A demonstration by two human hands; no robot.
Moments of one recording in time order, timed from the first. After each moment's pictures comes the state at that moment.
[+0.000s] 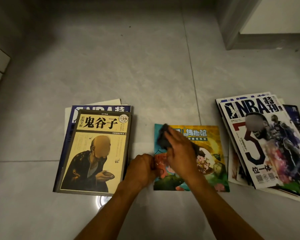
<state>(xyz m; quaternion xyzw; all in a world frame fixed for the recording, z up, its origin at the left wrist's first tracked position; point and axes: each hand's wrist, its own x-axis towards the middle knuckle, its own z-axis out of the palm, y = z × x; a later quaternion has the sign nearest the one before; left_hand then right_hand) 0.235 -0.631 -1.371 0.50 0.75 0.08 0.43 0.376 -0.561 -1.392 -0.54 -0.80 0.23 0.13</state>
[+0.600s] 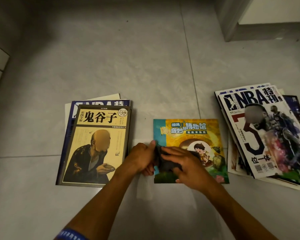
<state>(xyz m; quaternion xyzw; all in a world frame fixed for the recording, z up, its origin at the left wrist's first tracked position) 0.228 -0.616 -1.352 0.34 0.75 0.12 0.56 0.428 -0.595 -1.392 -0.37 -0.85 0.38 0.08</state>
